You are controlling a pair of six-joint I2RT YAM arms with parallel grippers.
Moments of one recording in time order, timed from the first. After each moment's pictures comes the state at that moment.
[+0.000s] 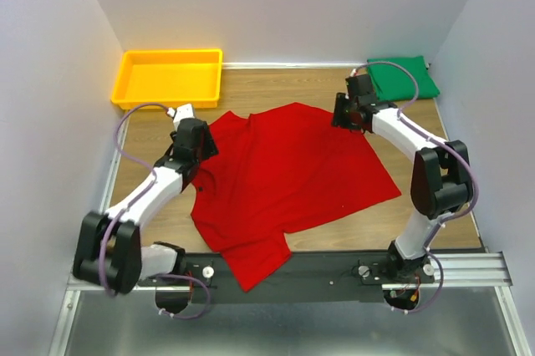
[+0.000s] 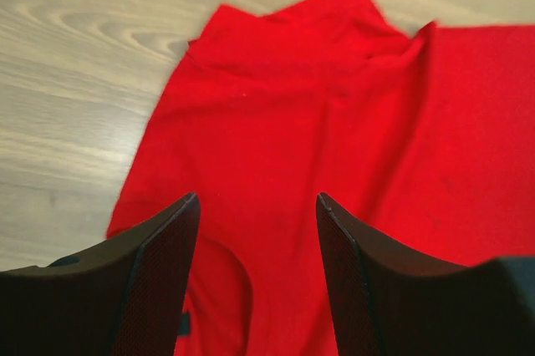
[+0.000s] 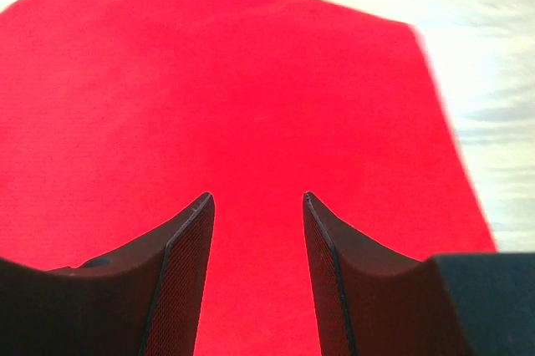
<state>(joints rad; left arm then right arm) -0.30 1.16 0.67 -0.09 -0.31 -0.48 0.32 1.77 1.32 -0.39 0.08 0.36</state>
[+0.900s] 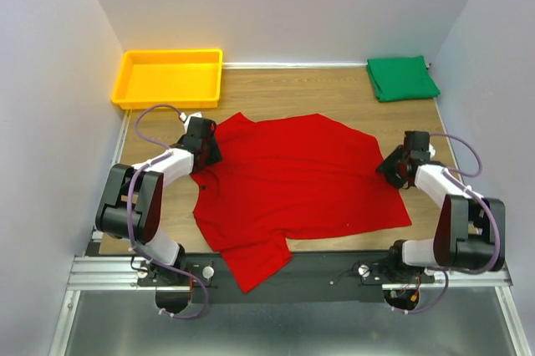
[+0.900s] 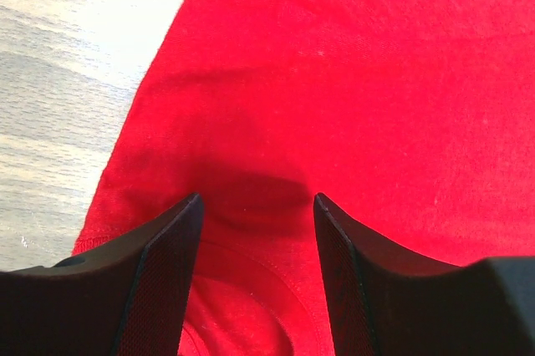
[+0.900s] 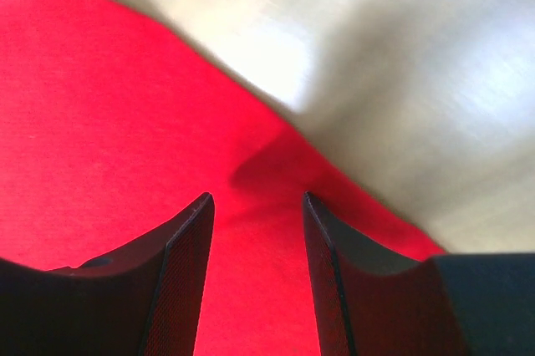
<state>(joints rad) -0.23 1.58 0.79 -0.13 -0.18 -0.49 -0.10 1.40 0.65 -0.24 0.02 0.67</state>
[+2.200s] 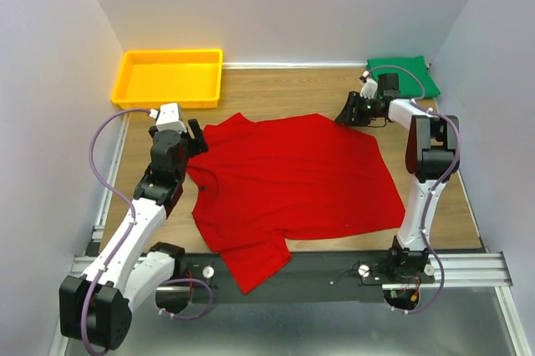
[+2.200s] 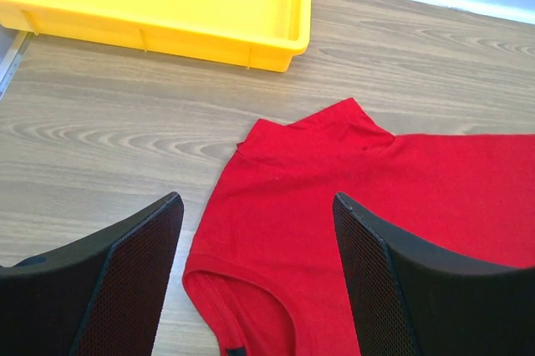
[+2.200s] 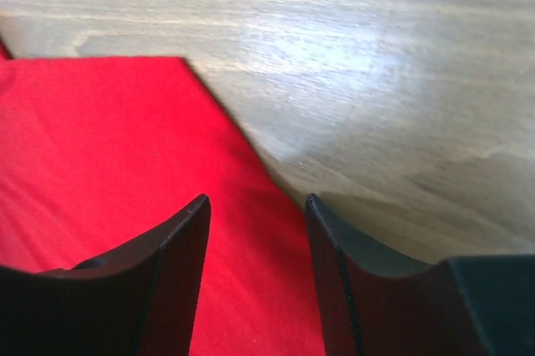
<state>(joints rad) -0.25 0.88 0.60 0.03 -0.28 -0.25 0.00 2.16 1.50 -0.28 -0.60 0.14</state>
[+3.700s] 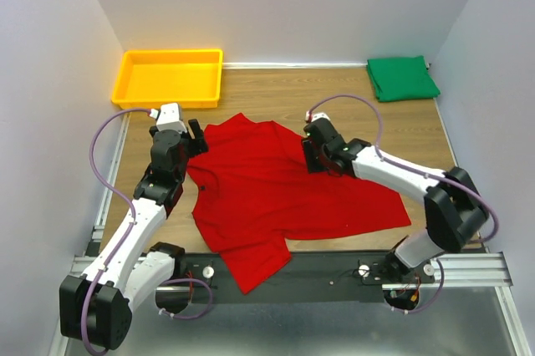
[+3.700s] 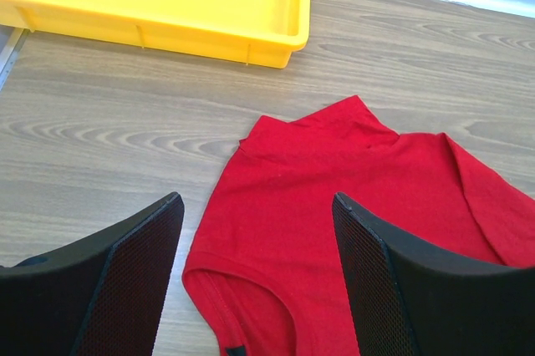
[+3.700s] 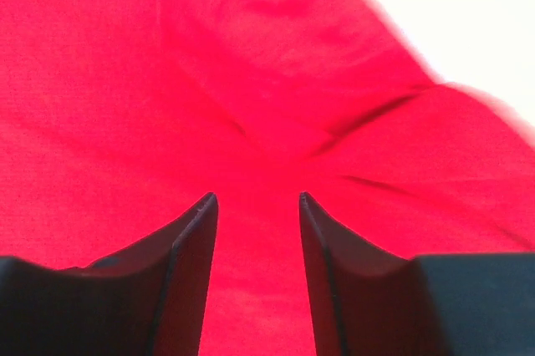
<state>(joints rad) -0.25 0.89 0.60 0.03 -0.27 -0.25 0.70 1.59 1.01 -0.40 0.24 0.32</state>
